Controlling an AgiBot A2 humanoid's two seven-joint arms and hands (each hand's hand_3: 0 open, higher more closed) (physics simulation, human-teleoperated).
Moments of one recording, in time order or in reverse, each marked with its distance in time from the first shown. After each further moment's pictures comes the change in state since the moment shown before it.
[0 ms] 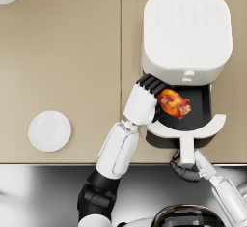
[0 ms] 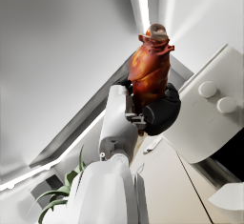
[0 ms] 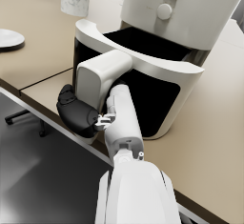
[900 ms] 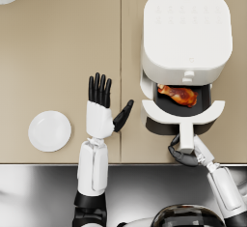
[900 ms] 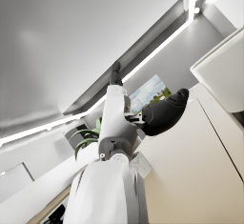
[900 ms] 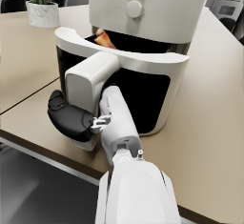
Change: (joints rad) left arm -0.287 -0.087 -0.325 -0.226 -0.001 0.038 -0.006; right arm 0.112 -0.182 -0.096 -0.195 0.002 0.121 -0.022
